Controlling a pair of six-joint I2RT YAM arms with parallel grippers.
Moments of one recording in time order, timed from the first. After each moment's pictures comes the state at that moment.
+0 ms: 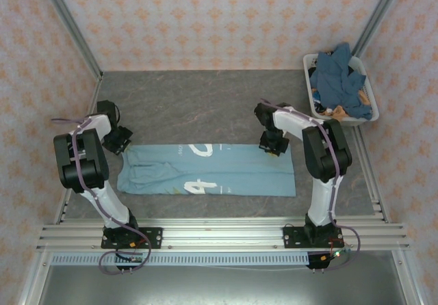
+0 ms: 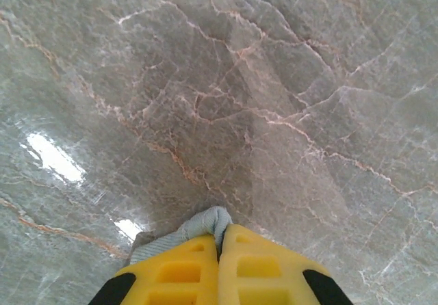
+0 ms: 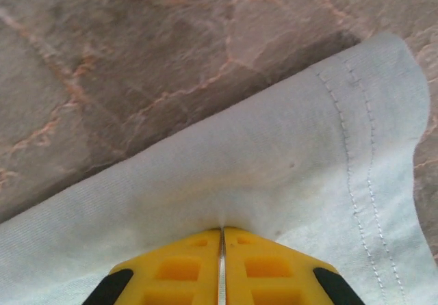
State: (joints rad) left arm 0.33 1.82 1.14 -0.70 0.02 -0.75; right arm 0.36 1.96 1.33 -1.03 0.12 0.81
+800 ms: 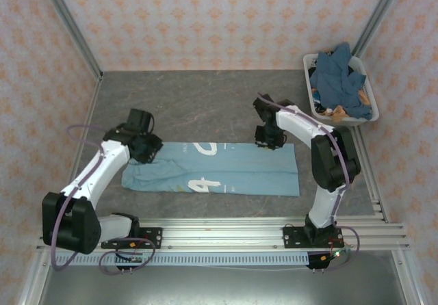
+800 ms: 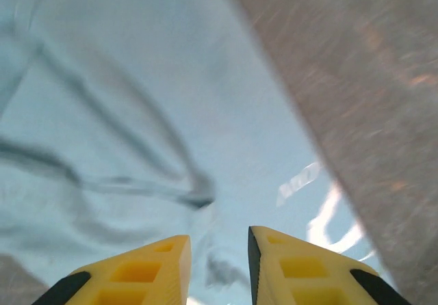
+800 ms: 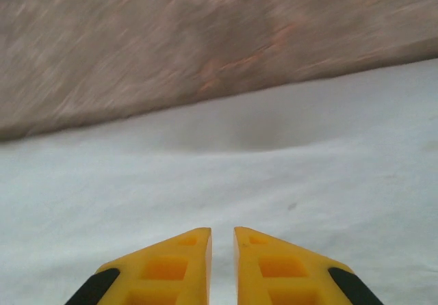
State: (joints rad) left arm -0.16 1.24 0.88 -0.84 0.05 -1.22; right arm 0.42 1.85 1.35 -0.99 -0.04 0.61
